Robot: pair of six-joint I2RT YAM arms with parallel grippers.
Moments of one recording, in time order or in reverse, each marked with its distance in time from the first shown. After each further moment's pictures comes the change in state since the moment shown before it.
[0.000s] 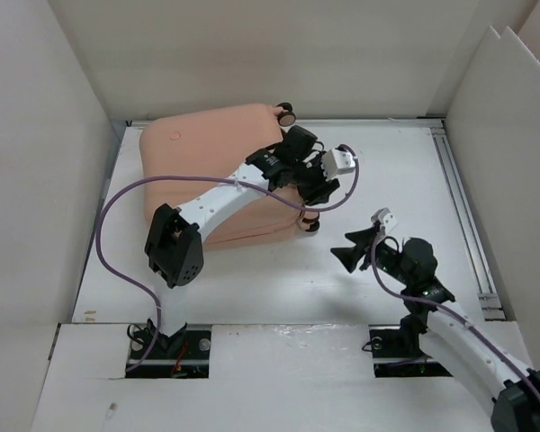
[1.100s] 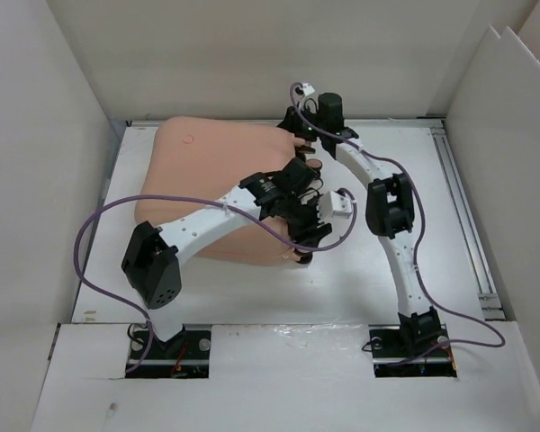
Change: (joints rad) left arm -0.110 -0.196 -0.242 -0.193 0.065 0.021; right arm 0.002 1.999 2.213 -0.331 -0.213 0.040
